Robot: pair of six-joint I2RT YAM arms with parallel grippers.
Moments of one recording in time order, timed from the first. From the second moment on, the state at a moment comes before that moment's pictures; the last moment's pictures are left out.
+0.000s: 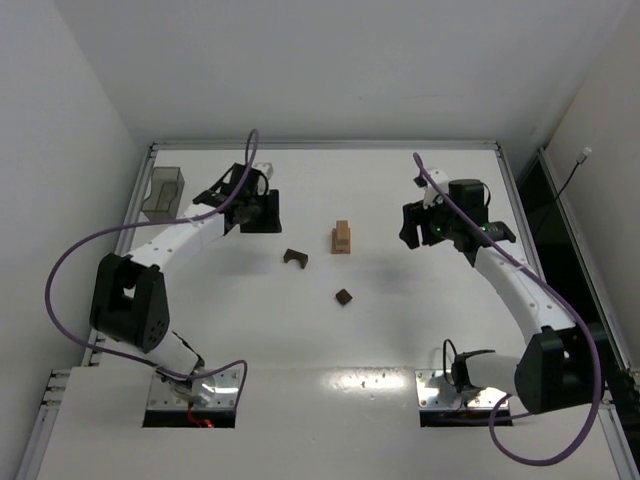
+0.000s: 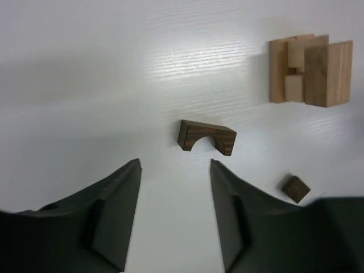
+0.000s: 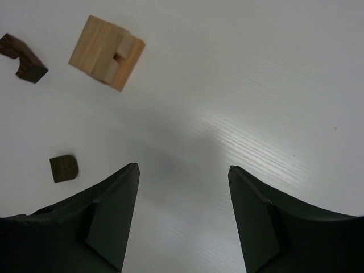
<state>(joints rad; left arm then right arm) -0.38 1.59 1.23 -0.52 0.05 -0.32 0.12 1.25 0.90 -0.37 -0.27 -0.13</state>
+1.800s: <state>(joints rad) -0.40 1.85 1.21 -0.47 0.23 -0.09 0.15 1.28 0.93 -0.38 -0.26 -0.20</state>
